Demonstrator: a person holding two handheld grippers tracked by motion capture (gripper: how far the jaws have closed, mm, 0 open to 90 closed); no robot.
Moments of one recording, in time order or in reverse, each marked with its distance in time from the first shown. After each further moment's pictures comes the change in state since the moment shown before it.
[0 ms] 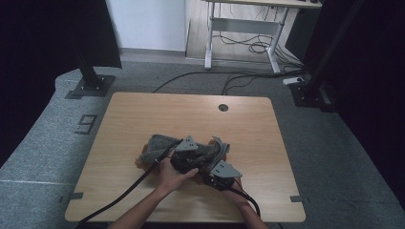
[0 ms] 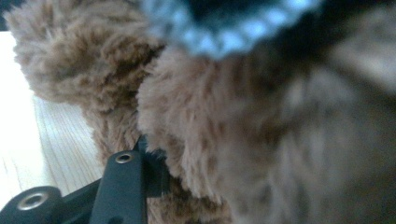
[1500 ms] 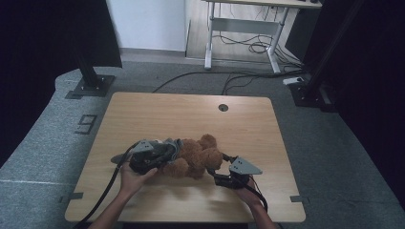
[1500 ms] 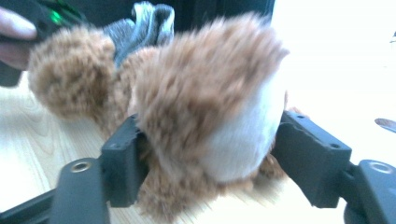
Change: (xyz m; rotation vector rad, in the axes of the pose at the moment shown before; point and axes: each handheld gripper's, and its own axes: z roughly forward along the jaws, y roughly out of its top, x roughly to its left) left arm 0.075 -0.075 -0.077 0.026 0.177 -0.113; right arm -0.029 0.015 -0.040 -0.051 0.028 0.093
